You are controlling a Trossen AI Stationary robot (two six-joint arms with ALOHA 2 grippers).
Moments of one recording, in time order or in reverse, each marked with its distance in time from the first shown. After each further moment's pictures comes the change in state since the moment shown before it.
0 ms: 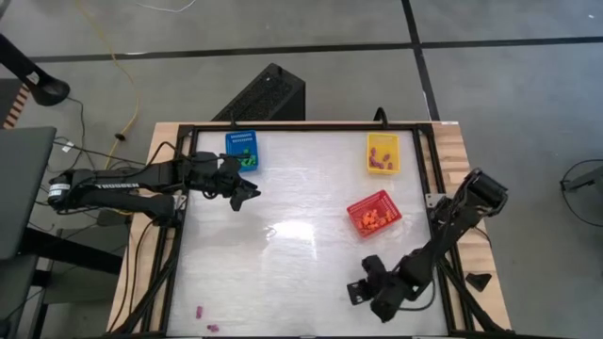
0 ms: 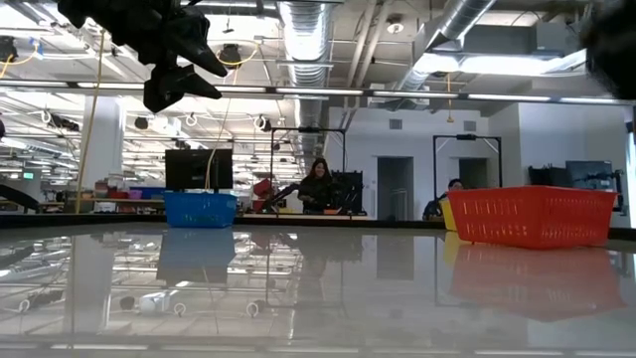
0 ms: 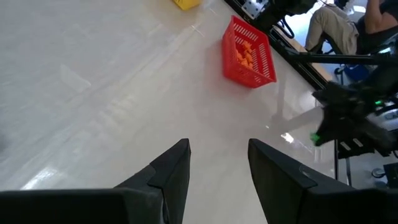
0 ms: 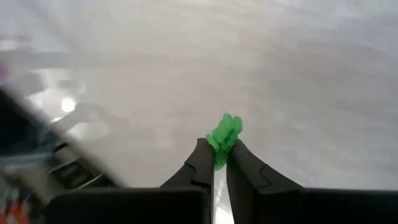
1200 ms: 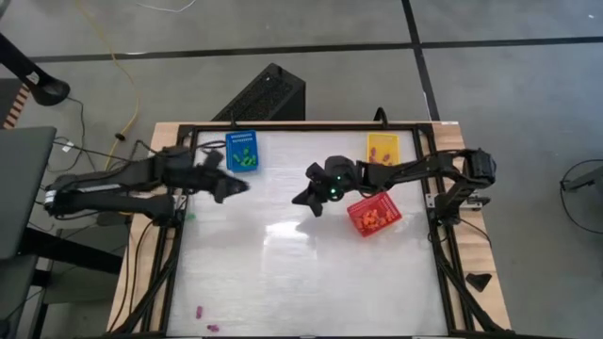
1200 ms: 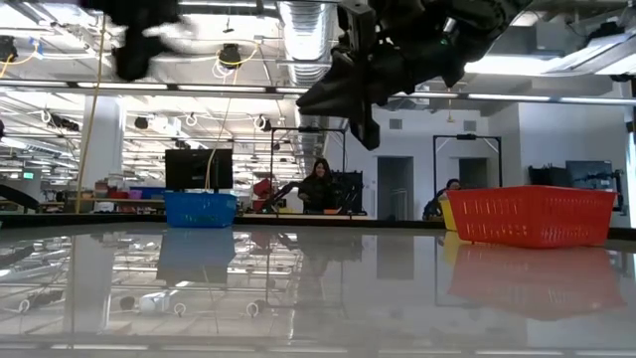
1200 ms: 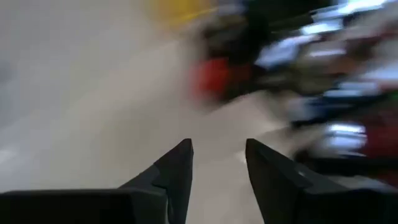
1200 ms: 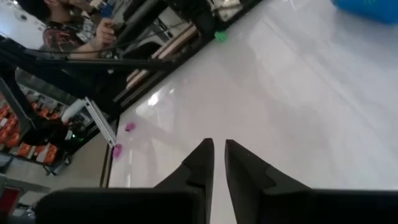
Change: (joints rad) left arm 0.000 -0.172 0.069 -0.112 0.030 -0.200; right arm -0.940 -0.051 0.005 0.624 -0.643 -1.425
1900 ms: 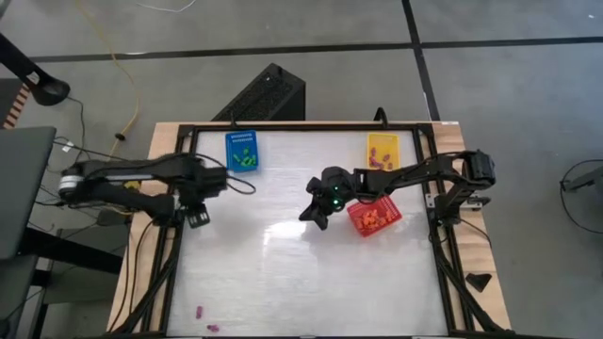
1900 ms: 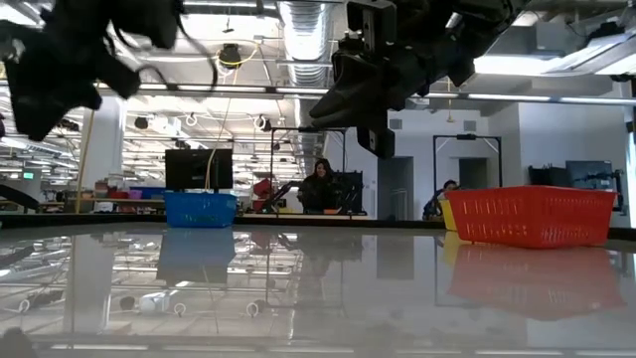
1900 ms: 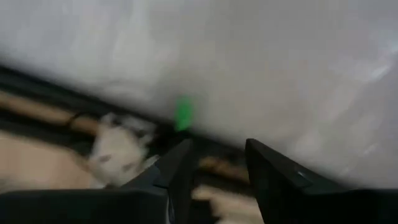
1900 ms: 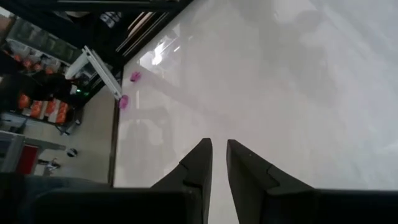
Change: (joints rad) left arm 0.001 0.386 0.160 -1.116 -0.007 0.569; right arm 0.058 0.000 0.000 -0.139 -0.074 0.005
